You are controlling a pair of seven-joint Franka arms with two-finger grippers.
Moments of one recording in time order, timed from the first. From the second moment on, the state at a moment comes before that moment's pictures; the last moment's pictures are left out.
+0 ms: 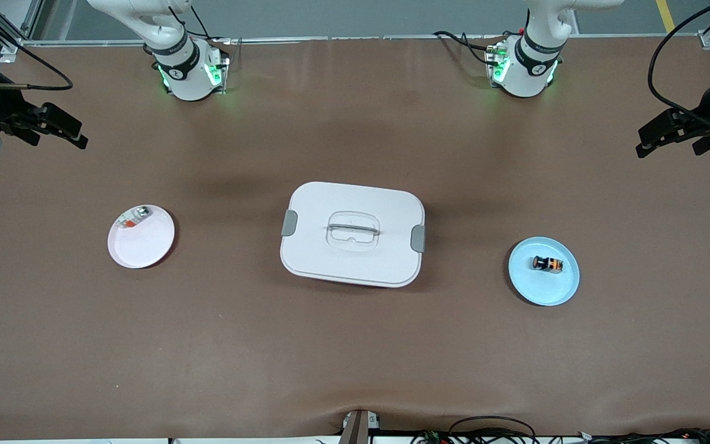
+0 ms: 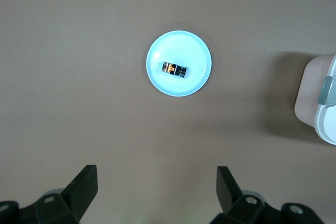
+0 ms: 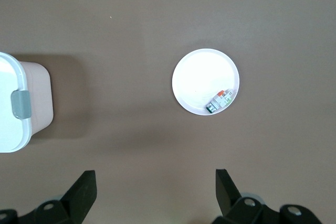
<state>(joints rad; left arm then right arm) -0.12 -0.06 0.07 -1.61 0.01 1.56 -0.08 -0.05 -0.19 0.03 -1.80 0.07 1.60 0.11</state>
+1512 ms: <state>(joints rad) -0.12 -0.01 0.08 -1.62 -0.03 1.55 -0.05 -0.04 -0.22 0.03 -1.82 0.07 1.60 0.11</state>
